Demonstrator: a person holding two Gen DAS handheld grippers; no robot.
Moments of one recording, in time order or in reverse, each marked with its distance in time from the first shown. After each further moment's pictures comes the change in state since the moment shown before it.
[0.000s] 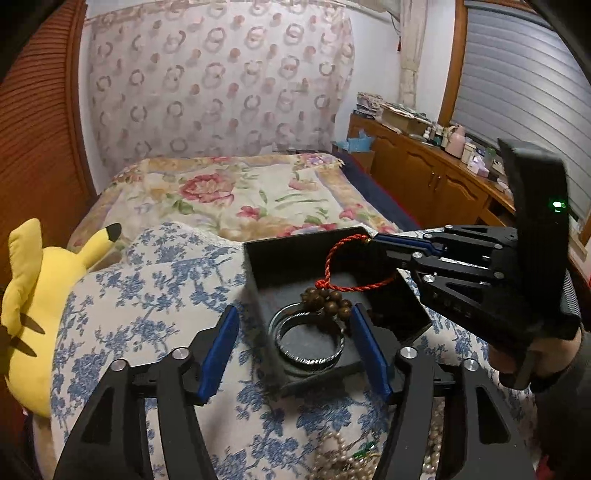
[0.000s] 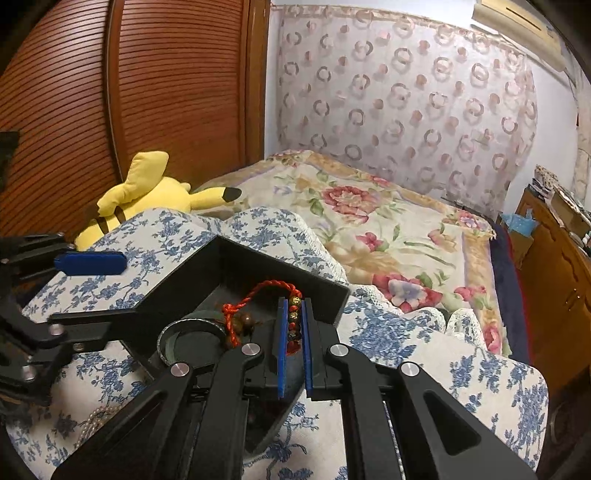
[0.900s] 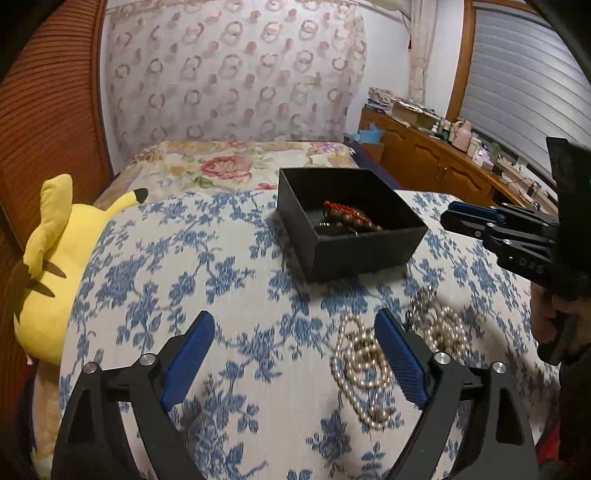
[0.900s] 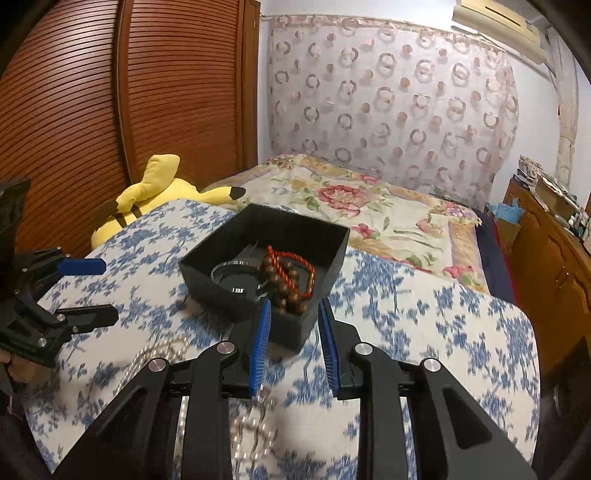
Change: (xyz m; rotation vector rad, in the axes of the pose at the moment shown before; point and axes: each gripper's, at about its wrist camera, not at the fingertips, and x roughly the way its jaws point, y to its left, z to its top) left arm -0.056 0.013 -0.082 -0.032 0.026 0.029; right arm -0.085 0.026 -0.060 0.048 -0.033 -0.030
